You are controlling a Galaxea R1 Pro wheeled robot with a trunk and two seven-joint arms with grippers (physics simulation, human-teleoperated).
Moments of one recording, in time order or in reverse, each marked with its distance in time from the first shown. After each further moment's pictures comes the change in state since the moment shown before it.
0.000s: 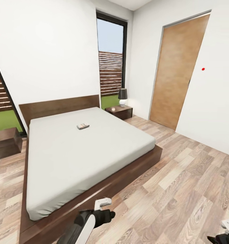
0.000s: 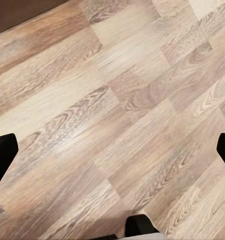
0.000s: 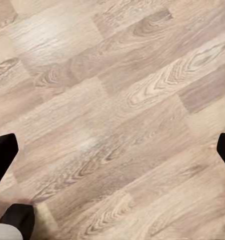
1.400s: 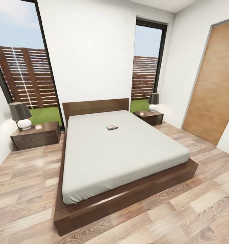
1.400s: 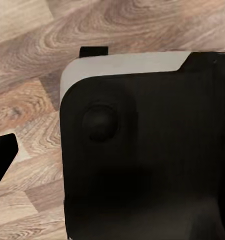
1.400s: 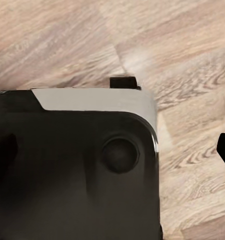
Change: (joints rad) left arm 0.275 0.160 0.280 0.806 -0.488 -0.563 -0.228; right arm 0.038 0.600 -0.011 0.778 0.133 -0.447 -0.482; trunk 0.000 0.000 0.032
